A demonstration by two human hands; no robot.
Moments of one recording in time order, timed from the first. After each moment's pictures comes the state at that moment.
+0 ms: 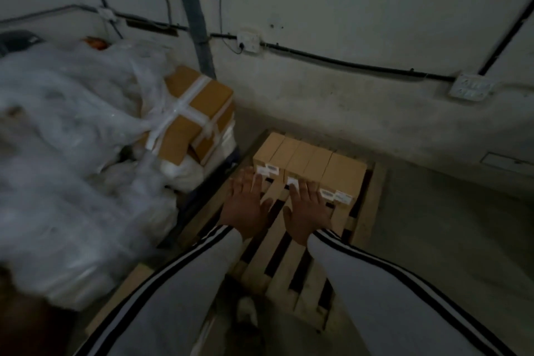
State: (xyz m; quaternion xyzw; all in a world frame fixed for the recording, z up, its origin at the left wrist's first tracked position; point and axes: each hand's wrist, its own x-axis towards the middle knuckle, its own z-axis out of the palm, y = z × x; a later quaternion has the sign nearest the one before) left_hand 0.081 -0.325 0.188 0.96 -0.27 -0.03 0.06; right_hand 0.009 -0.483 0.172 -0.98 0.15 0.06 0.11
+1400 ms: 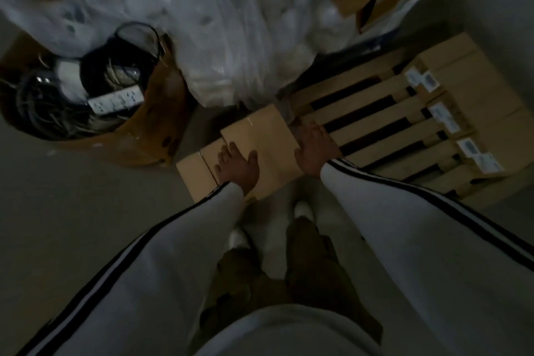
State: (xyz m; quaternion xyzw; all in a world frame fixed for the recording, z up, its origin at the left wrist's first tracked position) left_hand -0.025 0.050 0.036 0.87 0.34 -0.22 0.28; right_hand 0.058 -0.129 0.048 -0.95 -0.14 0.29 0.05
